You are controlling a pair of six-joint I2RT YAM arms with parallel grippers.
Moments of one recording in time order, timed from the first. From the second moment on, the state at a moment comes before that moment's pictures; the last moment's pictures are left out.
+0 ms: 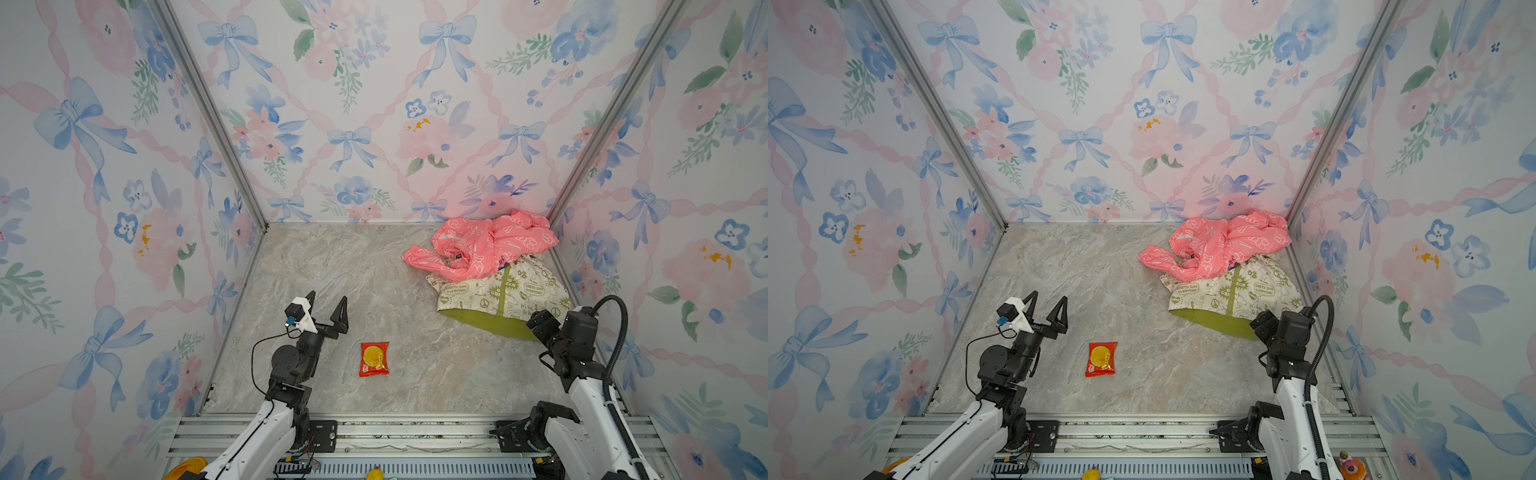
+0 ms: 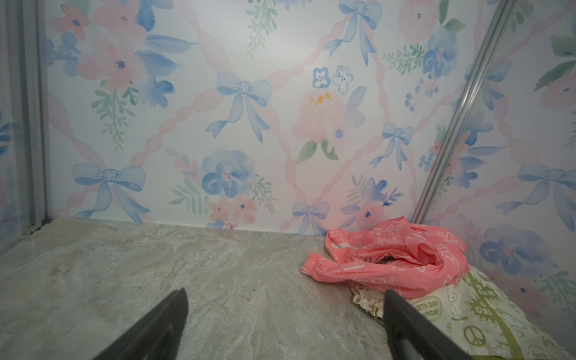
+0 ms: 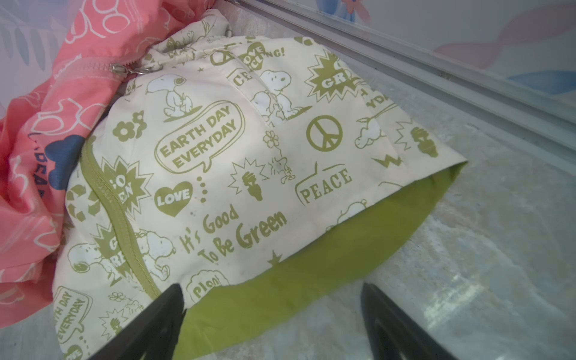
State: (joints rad) left arm -0.28 0.68 0.03 0.87 0.01 -0.25; right arm -0.26 0.75 0.37 -0.28 0.00 0.64
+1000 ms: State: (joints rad) left arm -0.30 0.64 0.04 0.87 0.09 -0.37; right arm -0.36 1.03 0.37 -0.17 -0.22 0.75
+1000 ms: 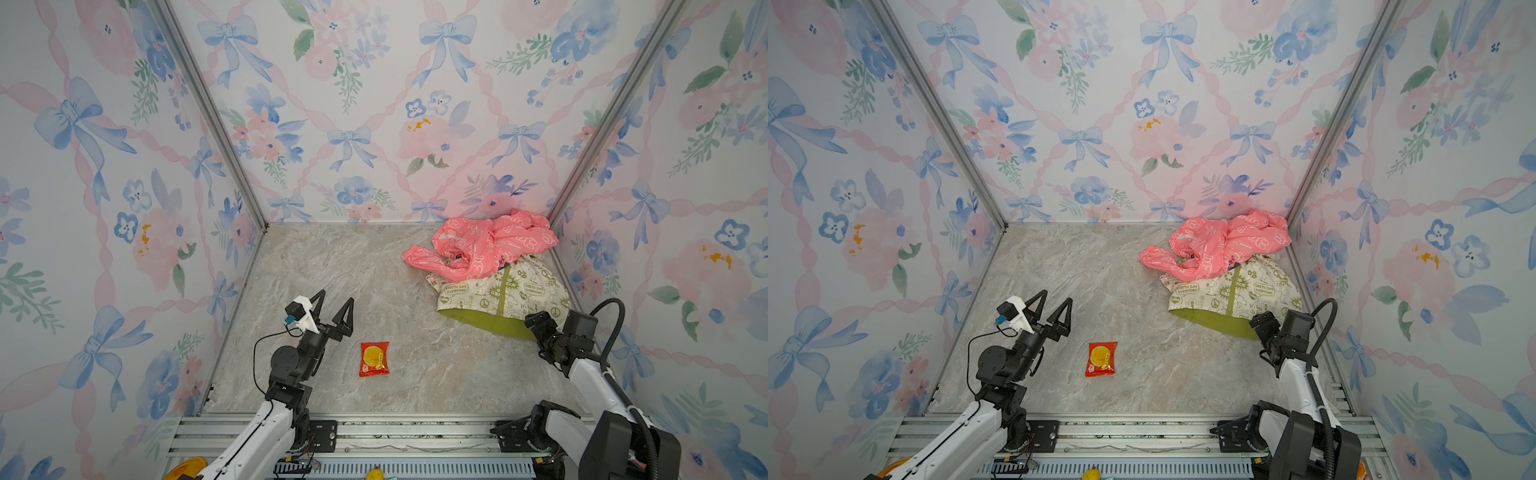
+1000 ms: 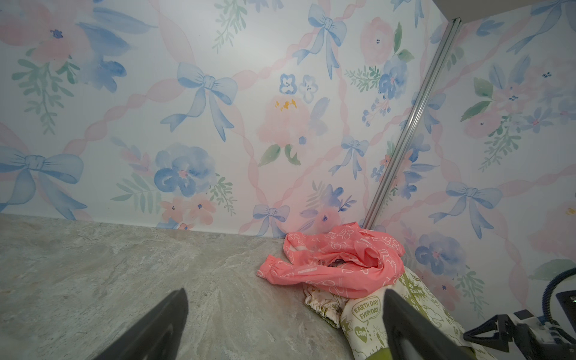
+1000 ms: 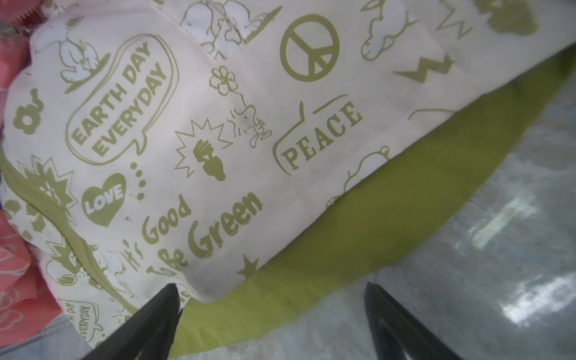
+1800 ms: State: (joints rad) left arm -0.31 0.55 0.02 0.86 0.09 -0.40; right arm -0.36 1.15 0.34 0.03 -0.26 0.94
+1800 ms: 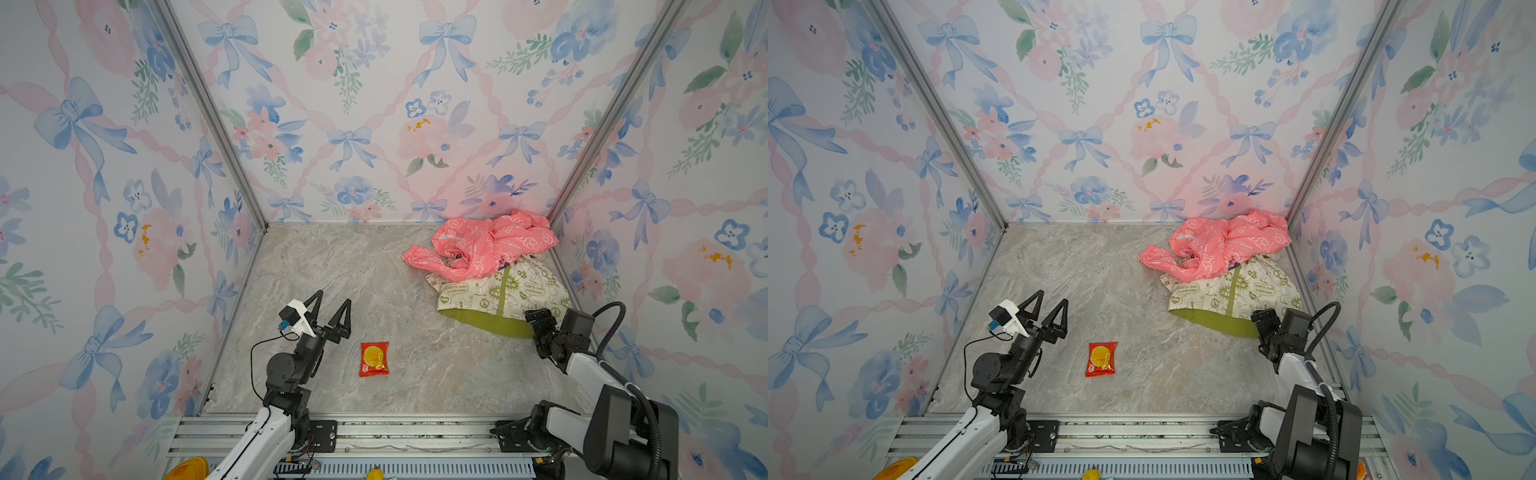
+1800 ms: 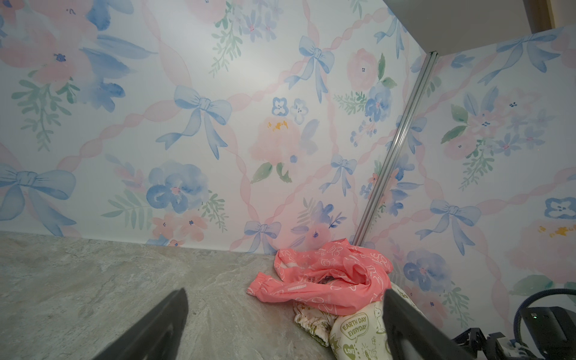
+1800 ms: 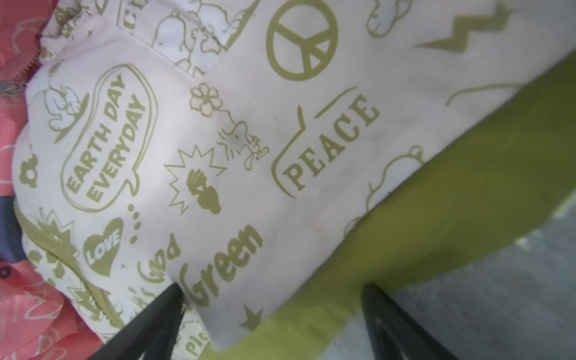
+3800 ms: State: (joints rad) left arm -0.31 0.54 0.01 0.86 0.03 -0.42; right arm -0.42 0.95 0.44 -0.17 -0.11 0.73
